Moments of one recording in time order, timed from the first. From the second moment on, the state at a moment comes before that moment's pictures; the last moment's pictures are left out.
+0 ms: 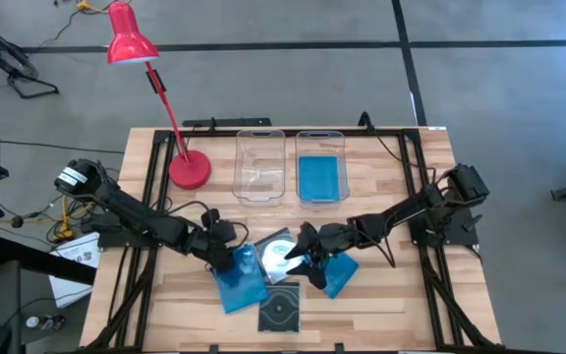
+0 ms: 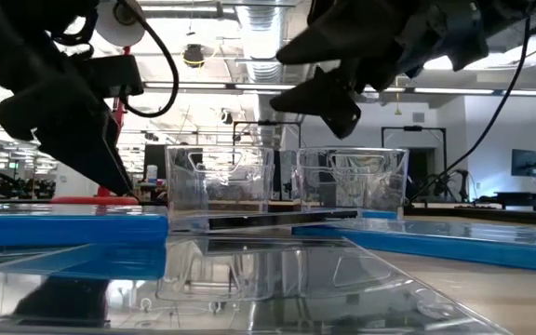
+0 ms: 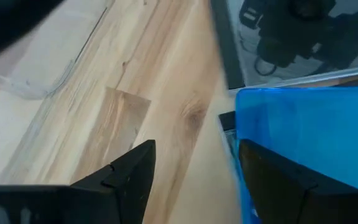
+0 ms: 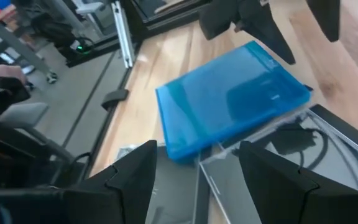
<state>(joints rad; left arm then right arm) -0.43 1.39 0.58 -0.24 -0.47 -0.63 0.28 1.72 0.83 0.46 -0.10 0.40</state>
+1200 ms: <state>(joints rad) -0.96 1.64 0.81 -0.67 -0.55 -1.21 0.19 2.00 1.04 0.49 -0.42 0.28</state>
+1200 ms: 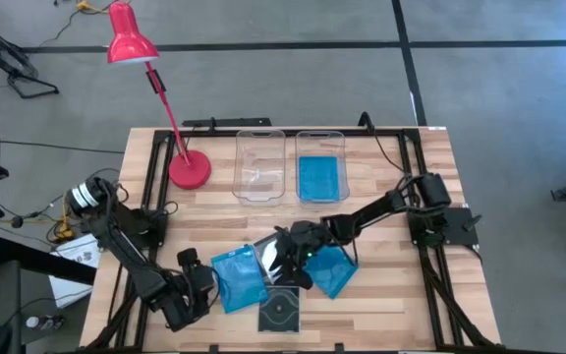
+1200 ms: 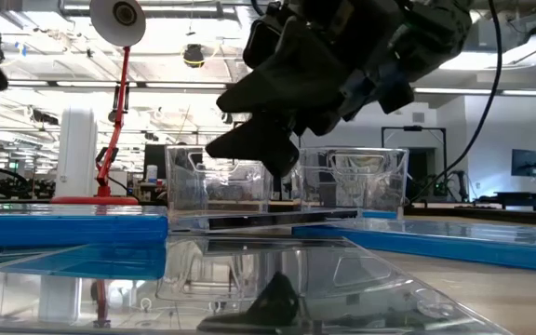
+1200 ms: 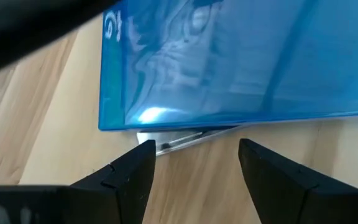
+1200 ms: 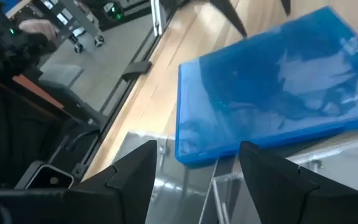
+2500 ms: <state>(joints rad) -0.80 1.65 0.81 -0.50 -0.53 -1.04 0.15 2.00 1.04 0.30 -0.36 0.46</state>
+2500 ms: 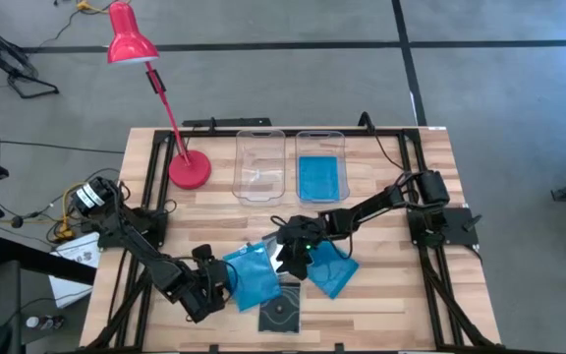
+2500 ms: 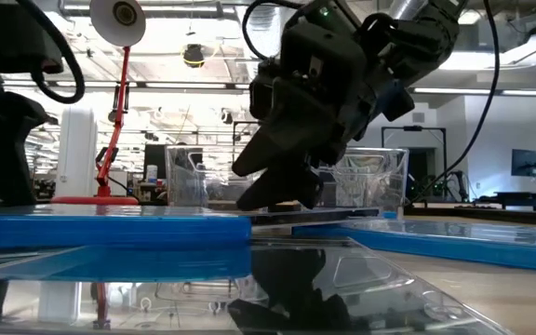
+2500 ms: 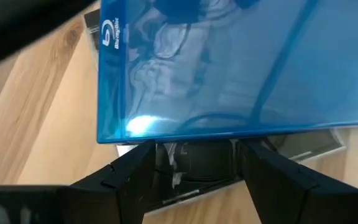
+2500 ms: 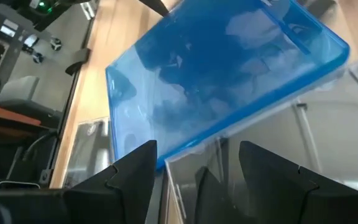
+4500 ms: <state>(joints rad) -0.65 1.75 0.81 -0.14 -0.45 -0.72 0.18 1.95 1.04 0.06 -0.29 0.60</state>
